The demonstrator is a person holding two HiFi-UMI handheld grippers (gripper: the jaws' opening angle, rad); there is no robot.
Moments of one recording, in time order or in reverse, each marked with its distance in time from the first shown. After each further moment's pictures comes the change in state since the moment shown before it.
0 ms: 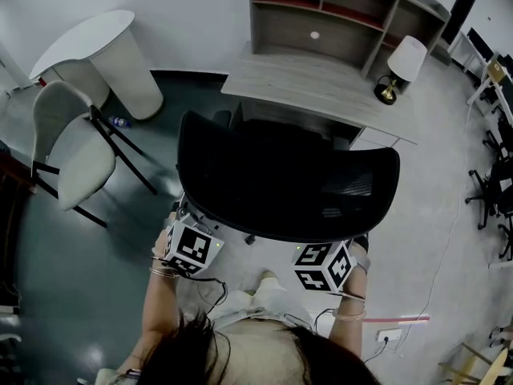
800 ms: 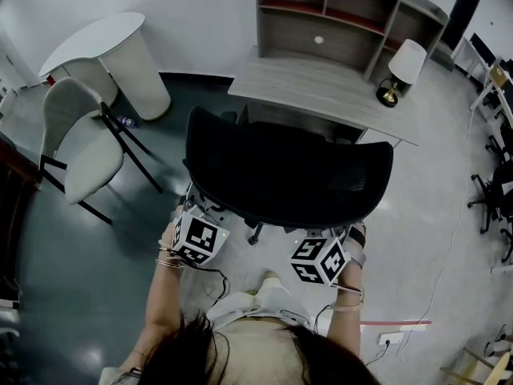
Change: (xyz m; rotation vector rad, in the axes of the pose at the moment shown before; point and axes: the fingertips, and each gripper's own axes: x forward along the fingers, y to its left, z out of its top) left arm -0.007 -0.003 -0.004 0.022 0.011 0.054; right arm -0.005 0.005 -0.002 -0.032 -0.068 -0.076
